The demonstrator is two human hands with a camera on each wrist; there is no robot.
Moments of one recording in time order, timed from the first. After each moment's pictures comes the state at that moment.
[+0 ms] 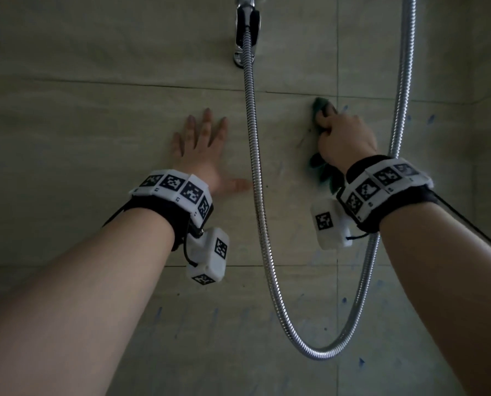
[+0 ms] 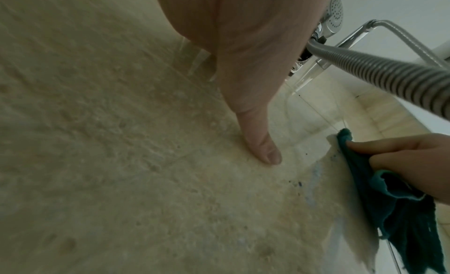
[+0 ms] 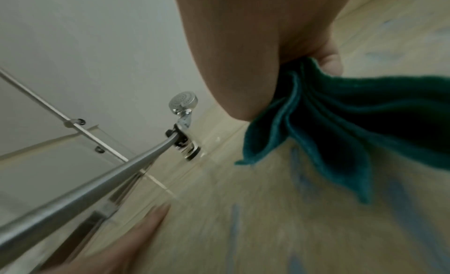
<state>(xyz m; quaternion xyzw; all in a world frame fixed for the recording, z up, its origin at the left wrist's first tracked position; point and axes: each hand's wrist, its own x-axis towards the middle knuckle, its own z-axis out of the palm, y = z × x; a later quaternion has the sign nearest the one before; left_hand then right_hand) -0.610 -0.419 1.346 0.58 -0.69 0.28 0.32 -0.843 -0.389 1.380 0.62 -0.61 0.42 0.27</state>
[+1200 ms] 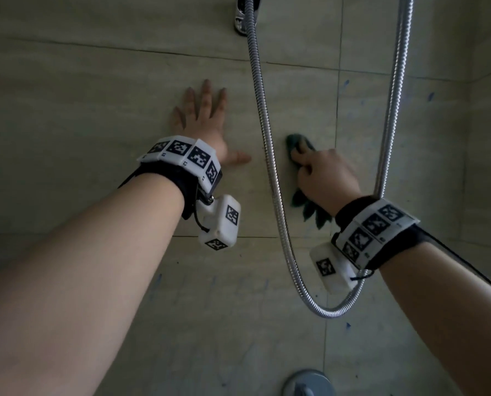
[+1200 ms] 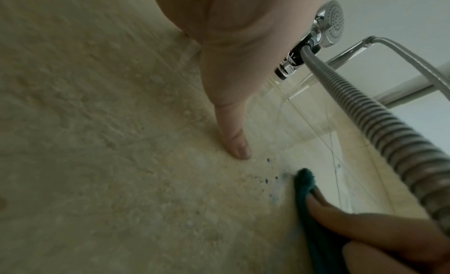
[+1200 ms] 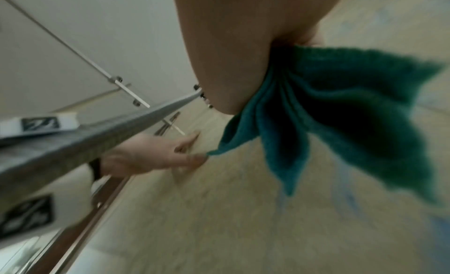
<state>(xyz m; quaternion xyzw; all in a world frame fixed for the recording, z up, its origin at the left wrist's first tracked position) -0.618 -0.408 1.346 0.59 -0.70 0.24 0.33 -0.826 -0.383 1.295 0.69 -0.56 0.38 0.26</state>
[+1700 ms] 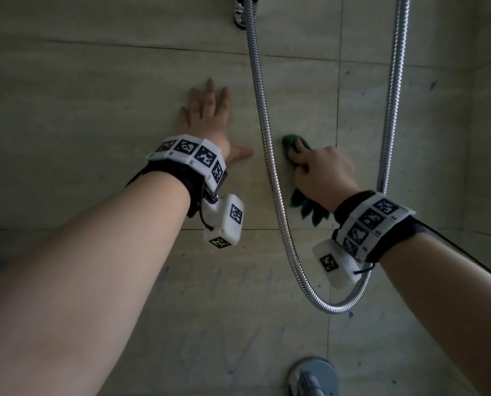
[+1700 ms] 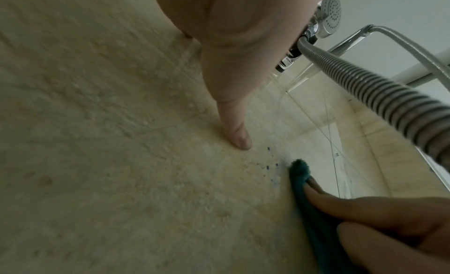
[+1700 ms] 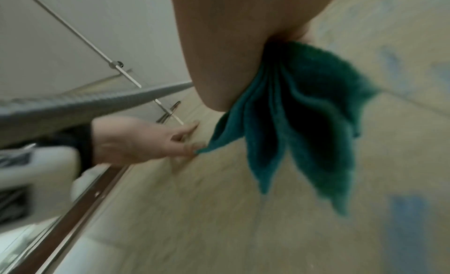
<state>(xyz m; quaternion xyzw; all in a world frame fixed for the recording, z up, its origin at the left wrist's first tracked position) -0.624 -0.412 1.342 0.59 -0.70 0.24 0.33 -0.824 -0.384 1.287 0.68 -0.57 0.36 0.28</state>
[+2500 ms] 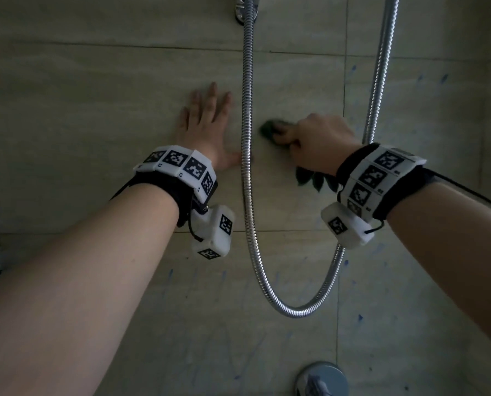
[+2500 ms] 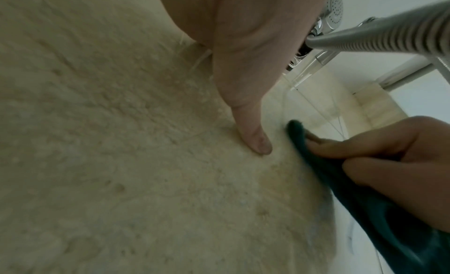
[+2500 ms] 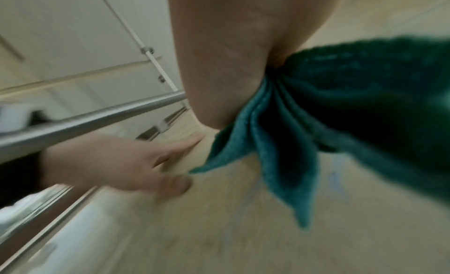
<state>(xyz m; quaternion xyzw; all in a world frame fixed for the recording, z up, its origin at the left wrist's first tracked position) -0.610 -0.416 1.333 0.57 -0.71 0.27 0.31 -0.812 -0.380 1.338 0.73 -0.52 0.21 0.41</state>
